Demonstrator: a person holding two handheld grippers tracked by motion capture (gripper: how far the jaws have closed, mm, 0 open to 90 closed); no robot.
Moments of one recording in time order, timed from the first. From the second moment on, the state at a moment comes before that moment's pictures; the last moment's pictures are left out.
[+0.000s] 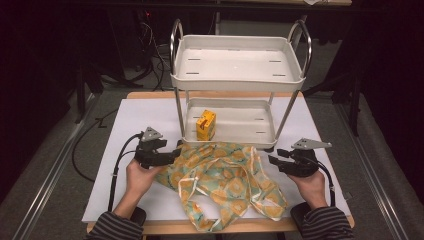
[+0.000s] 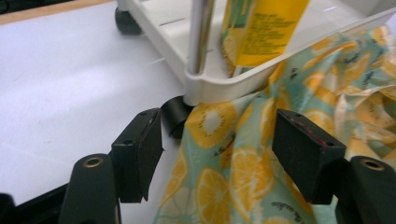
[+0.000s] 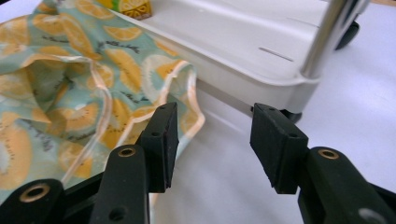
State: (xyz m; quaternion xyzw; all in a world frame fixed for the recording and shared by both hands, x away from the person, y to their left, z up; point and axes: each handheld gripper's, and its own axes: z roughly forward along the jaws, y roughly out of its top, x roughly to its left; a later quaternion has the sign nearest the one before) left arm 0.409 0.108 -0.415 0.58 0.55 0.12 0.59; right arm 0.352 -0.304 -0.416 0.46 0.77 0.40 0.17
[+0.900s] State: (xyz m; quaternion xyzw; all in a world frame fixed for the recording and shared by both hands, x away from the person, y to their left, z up) left arm 0.433 0.125 -0.436 0.56 0.60 0.14 0.56; right arm 0.364 -0.324 -0.437 0.51 0.75 0.37 0.19
